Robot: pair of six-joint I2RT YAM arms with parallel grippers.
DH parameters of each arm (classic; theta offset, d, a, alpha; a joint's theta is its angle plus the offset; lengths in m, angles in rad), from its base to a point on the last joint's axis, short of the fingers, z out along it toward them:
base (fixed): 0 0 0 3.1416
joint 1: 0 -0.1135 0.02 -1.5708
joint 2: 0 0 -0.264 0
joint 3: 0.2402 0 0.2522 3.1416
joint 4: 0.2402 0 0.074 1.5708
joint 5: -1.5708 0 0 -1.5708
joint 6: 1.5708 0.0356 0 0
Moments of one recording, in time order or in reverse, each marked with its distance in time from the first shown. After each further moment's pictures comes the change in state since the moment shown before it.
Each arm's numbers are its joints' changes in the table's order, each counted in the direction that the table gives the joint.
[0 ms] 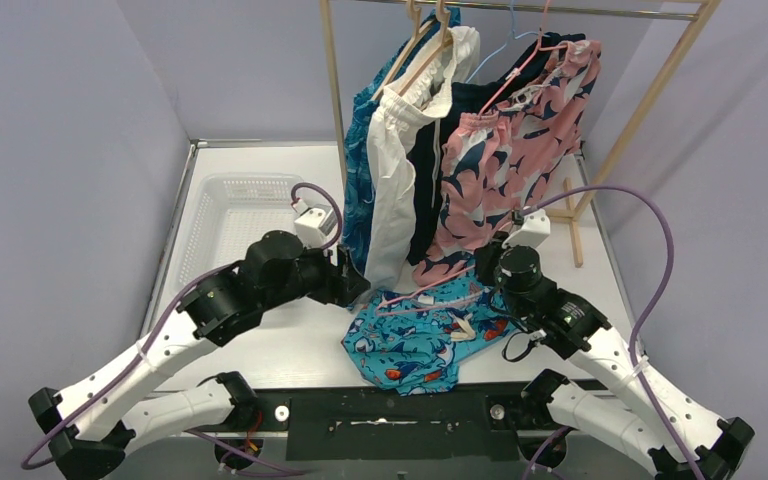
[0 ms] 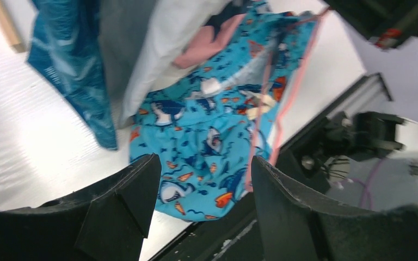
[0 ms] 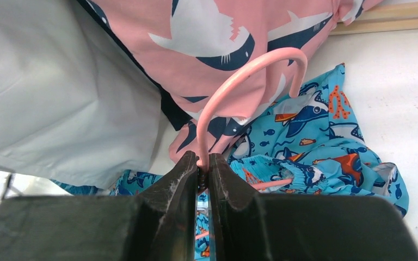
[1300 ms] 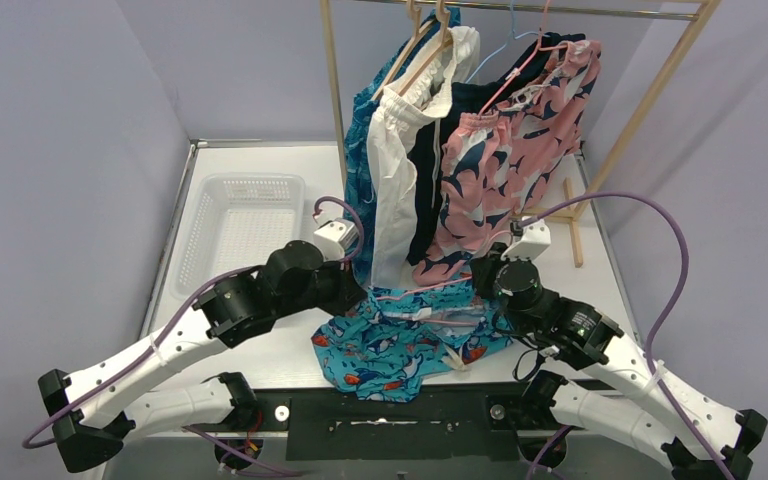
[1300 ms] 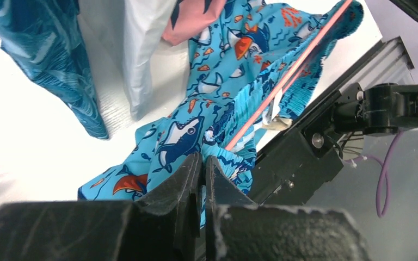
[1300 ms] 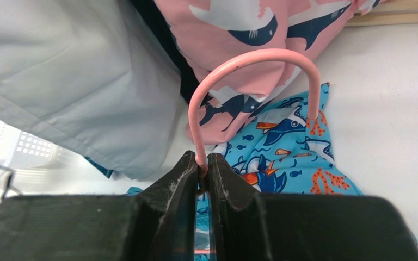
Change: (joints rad) left arm 0.099 -0.026 -0.016 0.000 -0.008 0.022; right arm -0.188 0.046 0.057 0.138 -0.099 0.085
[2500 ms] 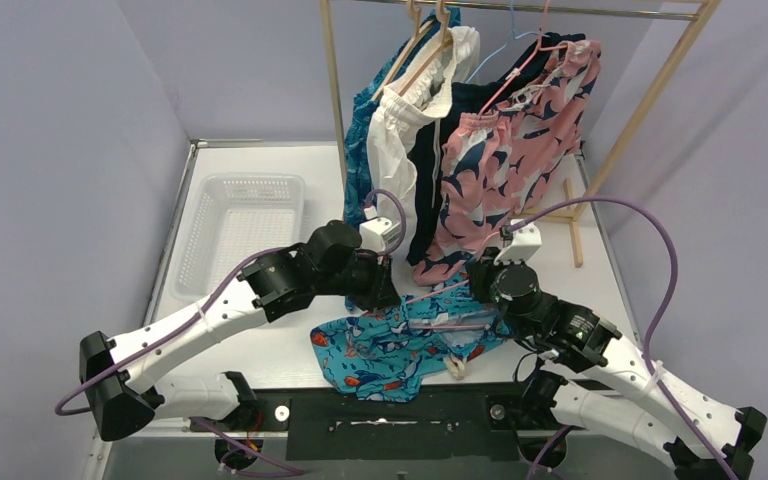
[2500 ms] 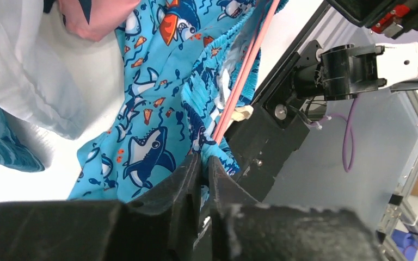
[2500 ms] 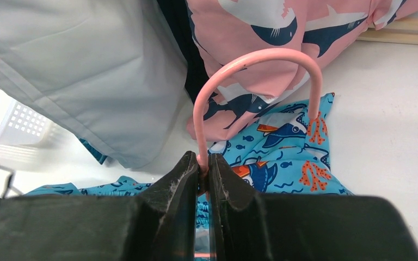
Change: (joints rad) left arm 0.000 -0.227 0.125 -0.051 -0.246 0.036; right arm -0.023 0.016 -0.026 -0.039 0.026 -0.118
